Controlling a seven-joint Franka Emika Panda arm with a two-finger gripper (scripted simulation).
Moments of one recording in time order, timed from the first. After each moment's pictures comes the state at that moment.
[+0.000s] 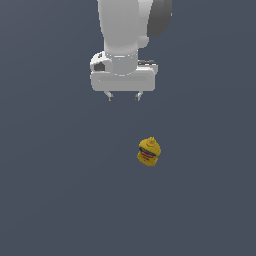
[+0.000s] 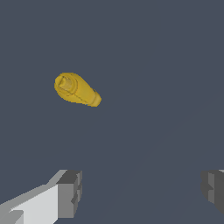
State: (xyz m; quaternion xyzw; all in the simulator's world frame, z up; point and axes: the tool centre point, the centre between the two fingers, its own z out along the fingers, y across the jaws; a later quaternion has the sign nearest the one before) arm -0.073 -0.013 0.309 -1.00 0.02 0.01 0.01
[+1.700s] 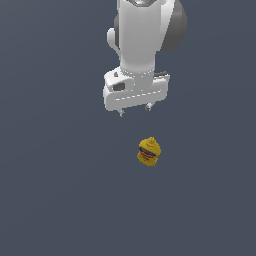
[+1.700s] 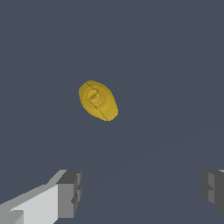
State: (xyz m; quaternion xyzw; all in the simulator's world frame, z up) arm -0.028 0.026 0.286 -0.99 -0.14 0.00 0.00
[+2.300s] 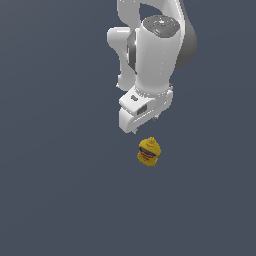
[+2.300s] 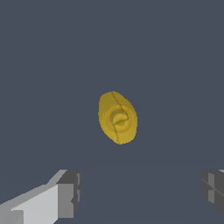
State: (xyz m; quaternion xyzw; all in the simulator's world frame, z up) arm 0.004 0.061 0.252 -0.94 -0.33 0.00 0.00
